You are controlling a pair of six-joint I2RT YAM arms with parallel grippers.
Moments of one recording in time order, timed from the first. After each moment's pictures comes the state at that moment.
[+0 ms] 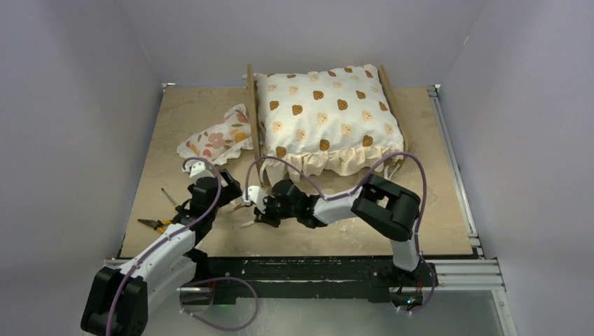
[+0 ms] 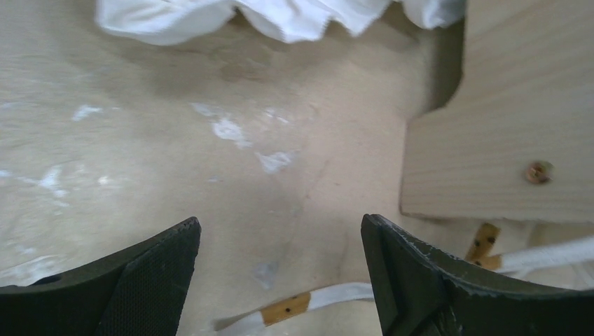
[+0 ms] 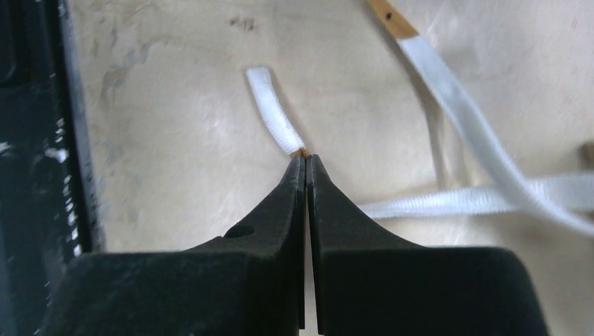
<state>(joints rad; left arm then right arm) -0.31 0.86 0.25 0.02 -0.36 -0.67 1.09 1.98 0.99 0.44 -0.32 -0.20</state>
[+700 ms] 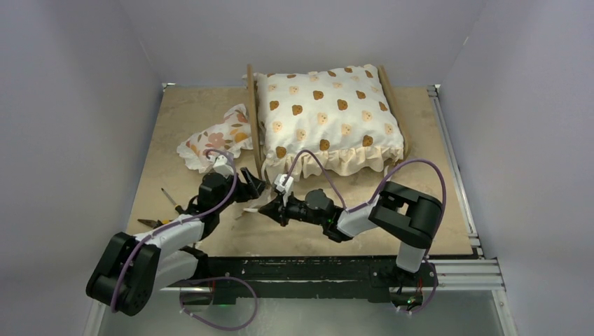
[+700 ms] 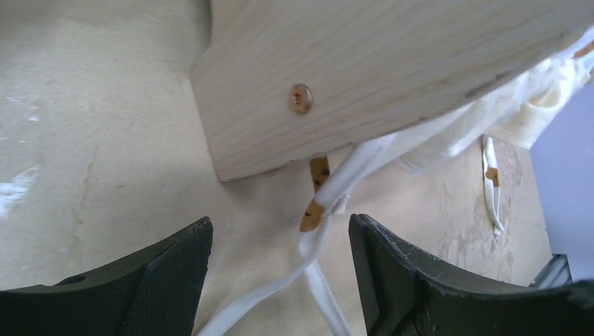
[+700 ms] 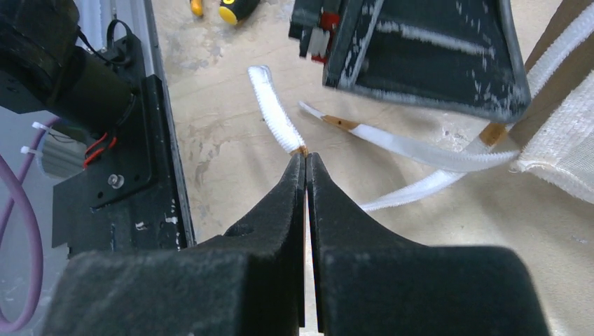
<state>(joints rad) -0.35 1.10 0.23 0.47 0.16 -0.65 1.09 1.78 0.59 1.08 -0.17 0.21</state>
